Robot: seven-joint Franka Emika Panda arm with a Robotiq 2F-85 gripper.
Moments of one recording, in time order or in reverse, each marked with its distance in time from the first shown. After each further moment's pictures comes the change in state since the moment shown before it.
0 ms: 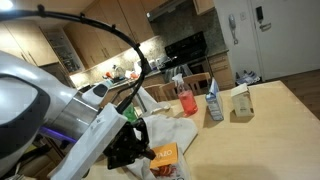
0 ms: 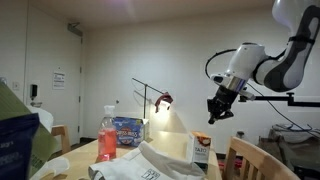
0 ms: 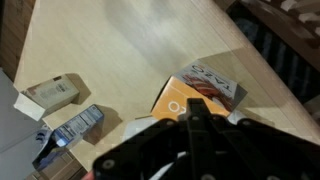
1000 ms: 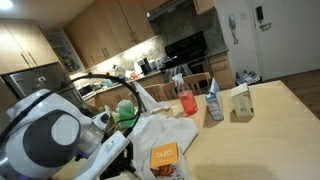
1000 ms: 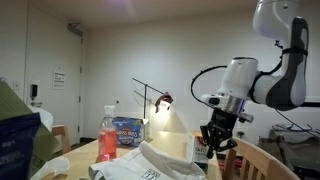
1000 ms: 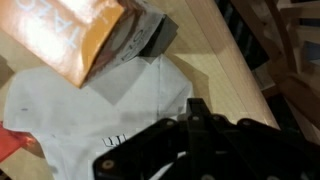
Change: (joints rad) arm -0.035 0.229 0.284 0.031 0.065 0.035 -0.017
